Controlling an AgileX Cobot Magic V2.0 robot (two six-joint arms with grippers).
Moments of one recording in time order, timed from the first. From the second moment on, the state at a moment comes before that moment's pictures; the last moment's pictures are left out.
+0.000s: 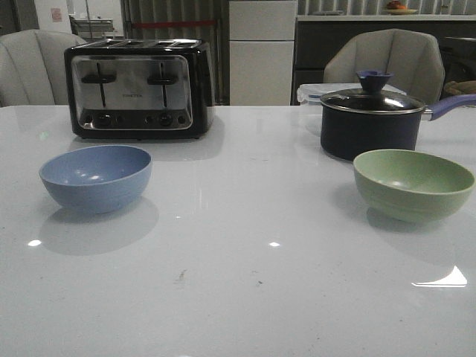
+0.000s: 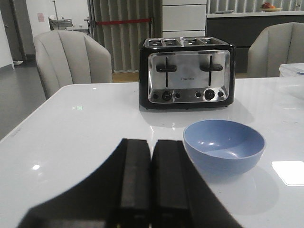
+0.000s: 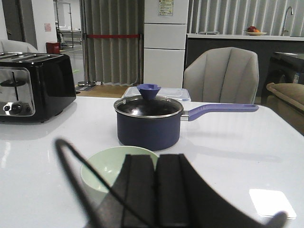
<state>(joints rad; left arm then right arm) -0.07 0.00 0.00 -0.06 0.09 0.10 0.03 -0.01 0.03 -0.03 -0.03 0.05</state>
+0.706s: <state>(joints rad) -0.07 0.01 -0.26 -0.06 0.10 0.10 0.03 0.02 -0.31 -0.03 0.27 0.05</state>
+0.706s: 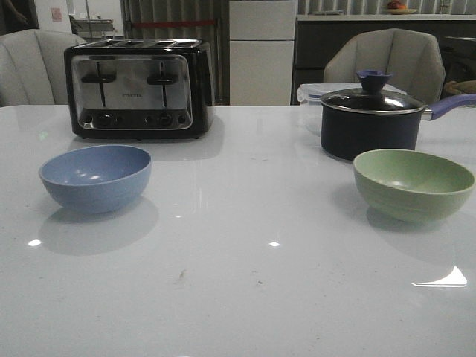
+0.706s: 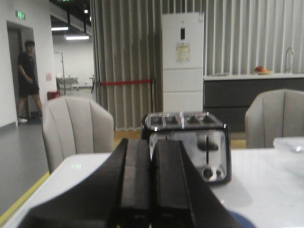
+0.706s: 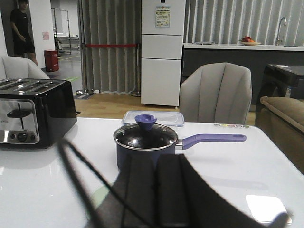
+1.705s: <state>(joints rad) -0.07 0.58 -0.67 -0.06 0.68 0.10 0.03 0.81 -0.60 -0.03 0.64 0.05</state>
